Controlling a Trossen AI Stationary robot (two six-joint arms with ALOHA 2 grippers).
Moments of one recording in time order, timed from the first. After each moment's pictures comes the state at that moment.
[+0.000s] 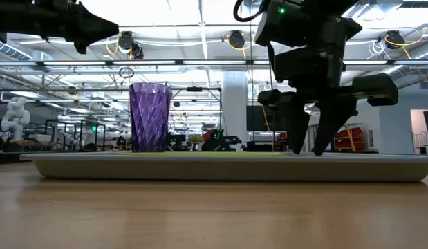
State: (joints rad) left arm 0.52 0.33 0.35 0.08 0.19 -0.01; right arm 0.10 1.66 0.96 -0.57 -0.11 -0.55
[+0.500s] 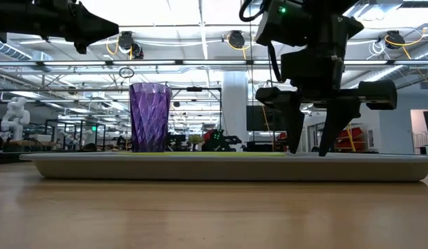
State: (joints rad) left arm 0.52 0.33 0.35 0.08 0.19 -0.01; right arm 0.10 1.66 0.96 -0.58 -0.08 -0.68
